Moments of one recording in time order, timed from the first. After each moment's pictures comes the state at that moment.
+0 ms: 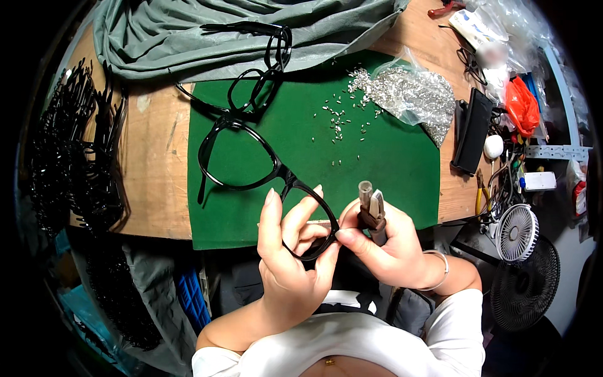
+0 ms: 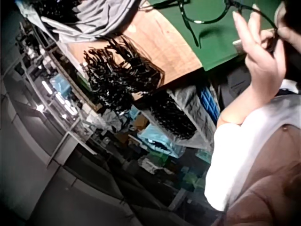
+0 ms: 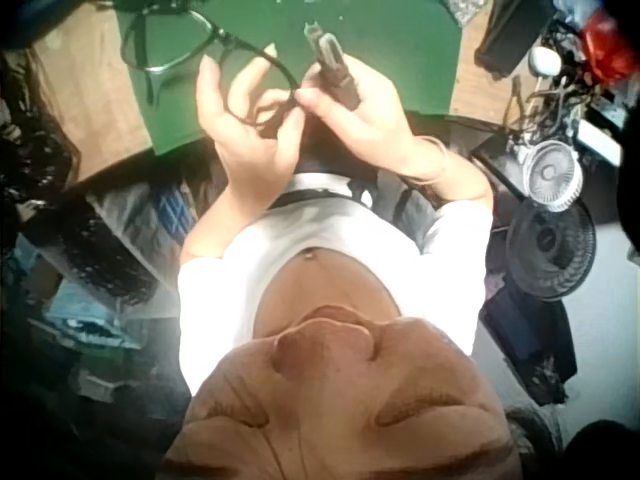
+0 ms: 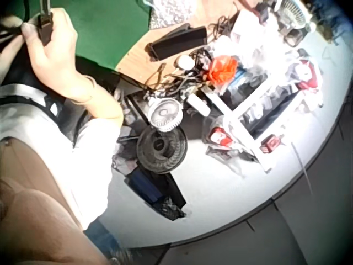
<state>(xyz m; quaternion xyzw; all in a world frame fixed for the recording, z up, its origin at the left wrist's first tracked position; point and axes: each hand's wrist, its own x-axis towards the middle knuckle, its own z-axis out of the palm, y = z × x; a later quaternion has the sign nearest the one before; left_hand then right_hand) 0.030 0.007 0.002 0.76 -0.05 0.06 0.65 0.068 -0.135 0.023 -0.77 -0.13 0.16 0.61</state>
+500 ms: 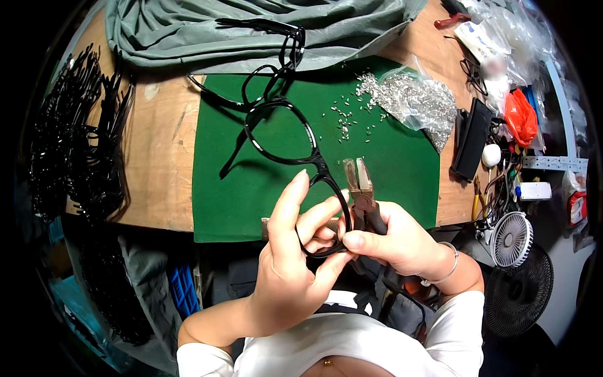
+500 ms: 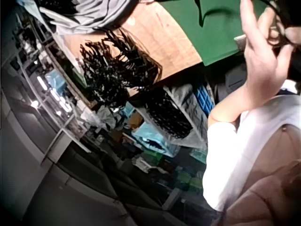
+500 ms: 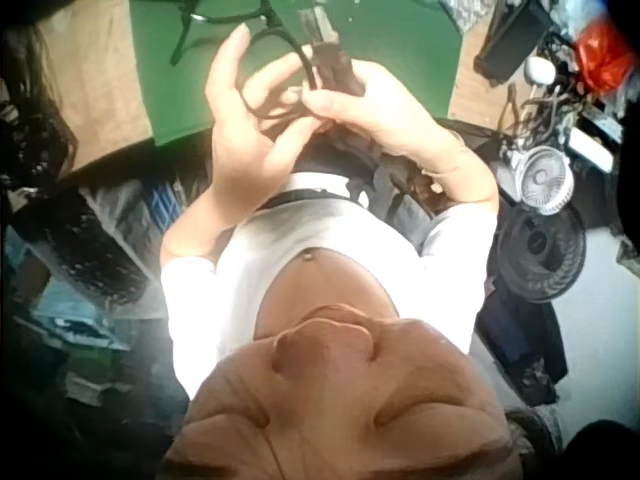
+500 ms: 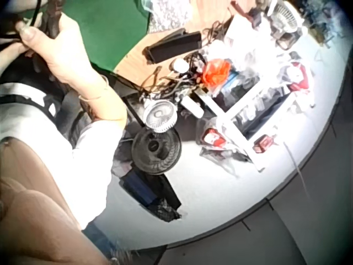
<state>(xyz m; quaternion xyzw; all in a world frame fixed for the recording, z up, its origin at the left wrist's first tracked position) 0.037 0.020 0.020 0.70 -0.05 -0.01 0.71 0.085 -0.135 0.048 -0.55 0.05 0.47 0.69</state>
